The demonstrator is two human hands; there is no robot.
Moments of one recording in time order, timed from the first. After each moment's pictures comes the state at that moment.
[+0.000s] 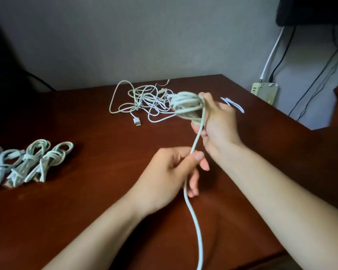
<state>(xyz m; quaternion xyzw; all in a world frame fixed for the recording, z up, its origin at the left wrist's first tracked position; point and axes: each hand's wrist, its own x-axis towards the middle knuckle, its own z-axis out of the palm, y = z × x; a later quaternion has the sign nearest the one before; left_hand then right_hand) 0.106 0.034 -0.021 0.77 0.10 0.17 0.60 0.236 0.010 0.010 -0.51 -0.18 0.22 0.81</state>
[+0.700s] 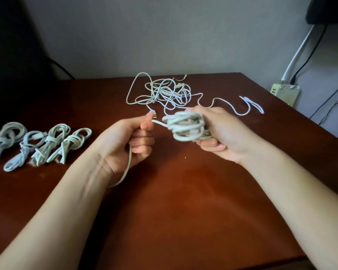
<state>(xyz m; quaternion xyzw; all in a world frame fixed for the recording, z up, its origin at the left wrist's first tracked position) 0.077 0.106 0.006 0.44 0.25 0.16 0.85 0.221 -0.008 0.020 -0.55 -0.39 0.46 0.58</state>
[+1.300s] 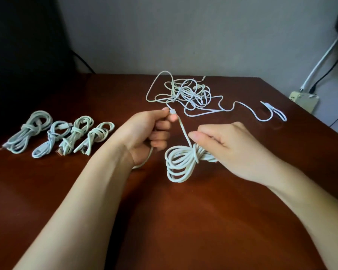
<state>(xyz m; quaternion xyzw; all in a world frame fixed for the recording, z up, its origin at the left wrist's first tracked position) 0.068 0.113 0.013 0.50 0.29 0.19 0.79 0.203 -0.006 0.002 -0.66 -0.68 0.04 0.32</state>
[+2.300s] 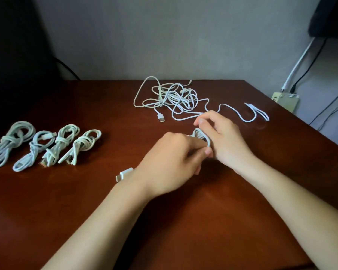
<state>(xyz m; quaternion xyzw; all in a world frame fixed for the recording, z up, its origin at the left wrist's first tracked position) 0.082 0.070 -0.004 0.93 0.11 0.21 0.29 0.227 0.012 -0.018 -0.75 -0.47 0.07 0.46</state>
